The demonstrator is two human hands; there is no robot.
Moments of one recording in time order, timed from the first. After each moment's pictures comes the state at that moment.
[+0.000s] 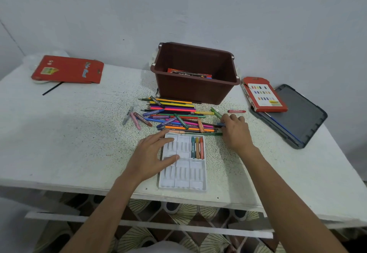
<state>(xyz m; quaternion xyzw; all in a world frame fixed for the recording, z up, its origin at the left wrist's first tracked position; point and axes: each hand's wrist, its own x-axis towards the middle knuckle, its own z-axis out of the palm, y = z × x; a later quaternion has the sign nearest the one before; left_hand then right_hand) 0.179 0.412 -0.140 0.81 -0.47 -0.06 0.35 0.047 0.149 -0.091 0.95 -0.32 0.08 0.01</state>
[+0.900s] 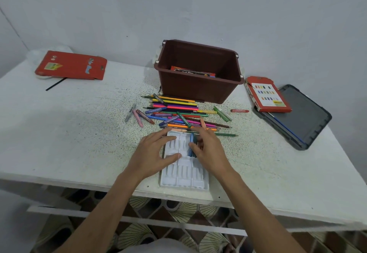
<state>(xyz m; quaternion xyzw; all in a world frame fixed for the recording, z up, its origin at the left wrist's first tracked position) 0.178 0.411 -0.138 0.81 -0.47 -0.05 0.34 0.049 0.250 -0.096 0.91 -0.24 0.13 -0.30</state>
